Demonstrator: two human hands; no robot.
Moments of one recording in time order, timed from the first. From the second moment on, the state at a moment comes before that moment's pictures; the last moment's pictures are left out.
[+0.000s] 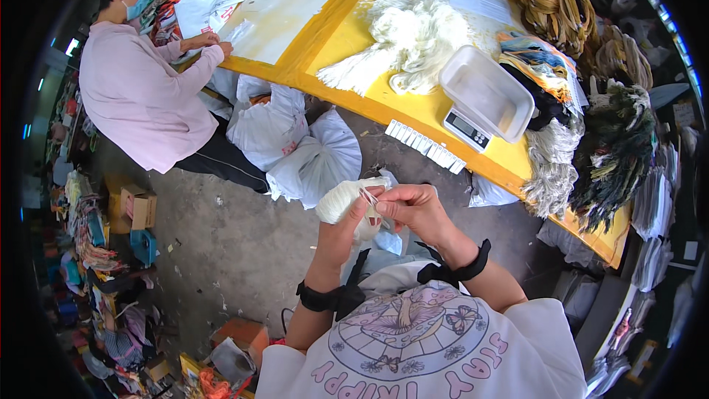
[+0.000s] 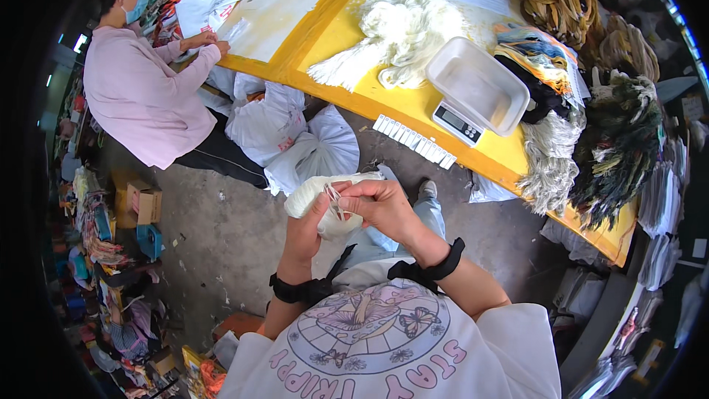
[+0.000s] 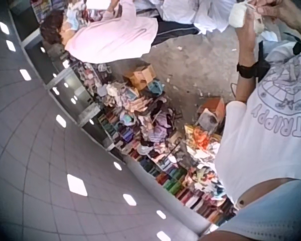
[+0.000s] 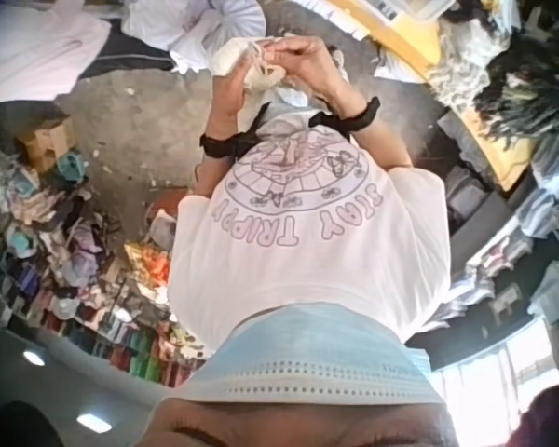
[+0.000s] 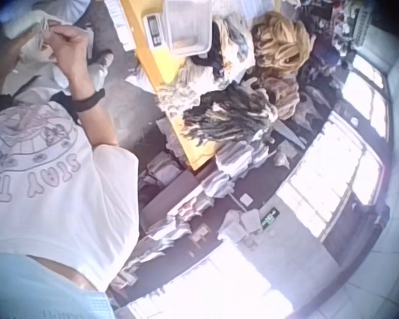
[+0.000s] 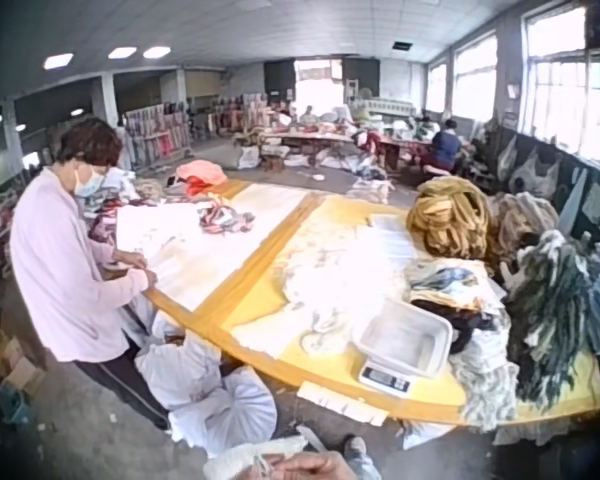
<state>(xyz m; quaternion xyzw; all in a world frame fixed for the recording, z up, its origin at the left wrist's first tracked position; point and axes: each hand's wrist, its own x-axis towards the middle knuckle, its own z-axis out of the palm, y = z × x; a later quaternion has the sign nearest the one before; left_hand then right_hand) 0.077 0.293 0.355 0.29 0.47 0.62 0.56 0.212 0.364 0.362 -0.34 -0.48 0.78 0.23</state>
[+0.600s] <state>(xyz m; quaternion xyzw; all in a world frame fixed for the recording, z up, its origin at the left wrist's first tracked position) -0.049 0.235 0.287 0.00 0.11 0.82 0.56 0.324 0.414 0.237 -0.44 -0.34 0.82 0.16</state>
